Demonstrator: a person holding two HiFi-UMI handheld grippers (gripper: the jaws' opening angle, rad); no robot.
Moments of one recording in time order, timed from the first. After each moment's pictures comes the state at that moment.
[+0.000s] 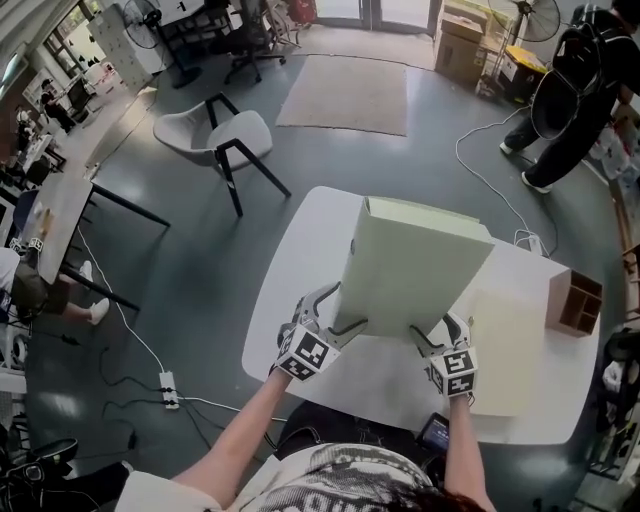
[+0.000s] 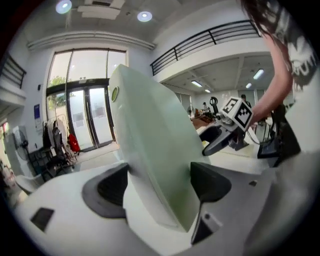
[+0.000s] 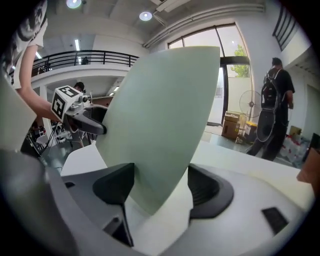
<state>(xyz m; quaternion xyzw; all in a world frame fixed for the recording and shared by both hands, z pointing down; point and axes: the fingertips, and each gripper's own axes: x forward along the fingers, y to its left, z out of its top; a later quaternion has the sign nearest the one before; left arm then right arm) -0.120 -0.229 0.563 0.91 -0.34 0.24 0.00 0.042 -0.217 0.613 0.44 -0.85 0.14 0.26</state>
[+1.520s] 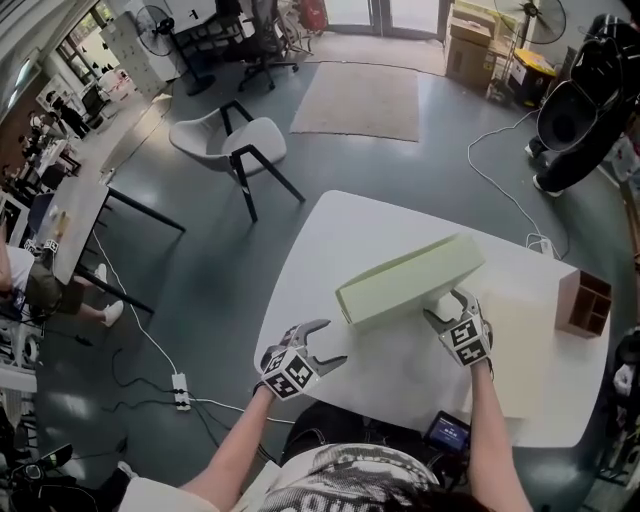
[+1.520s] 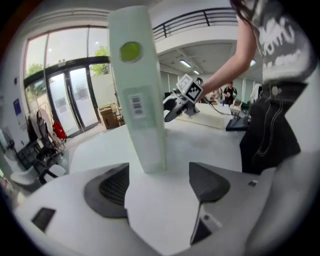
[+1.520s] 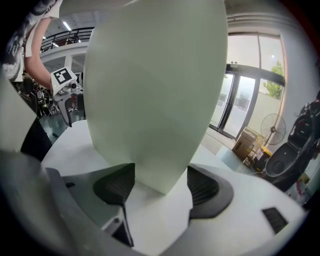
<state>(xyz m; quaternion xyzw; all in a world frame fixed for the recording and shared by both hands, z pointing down) -0.165 -0.141 0.627 0.90 -0.25 0.35 0.05 0.038 -0.264 0.632 0.34 -0.87 0.04 0.36</state>
